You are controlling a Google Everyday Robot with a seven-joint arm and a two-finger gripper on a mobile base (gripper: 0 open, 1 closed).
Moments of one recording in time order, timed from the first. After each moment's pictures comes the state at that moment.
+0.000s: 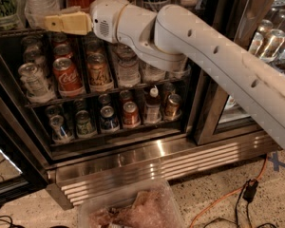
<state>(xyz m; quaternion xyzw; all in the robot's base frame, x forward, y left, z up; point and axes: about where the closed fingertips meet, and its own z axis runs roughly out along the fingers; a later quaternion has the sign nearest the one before) 0.634 0.163 1.059 -0.37 0.53 0.40 0.65</state>
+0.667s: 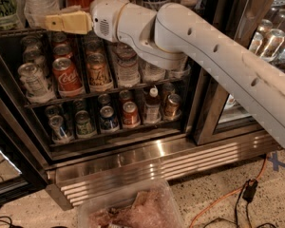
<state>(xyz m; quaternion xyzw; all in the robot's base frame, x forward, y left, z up) 0.635 0.162 1.060 -0.37 0.53 0.39 0.65</state>
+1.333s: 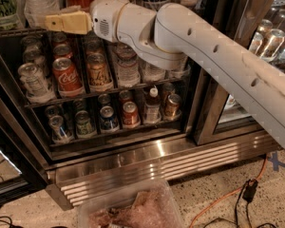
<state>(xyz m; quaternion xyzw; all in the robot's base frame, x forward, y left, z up) 0.635 0.161 1.060 -0.37 0.53 0.39 0.65</state>
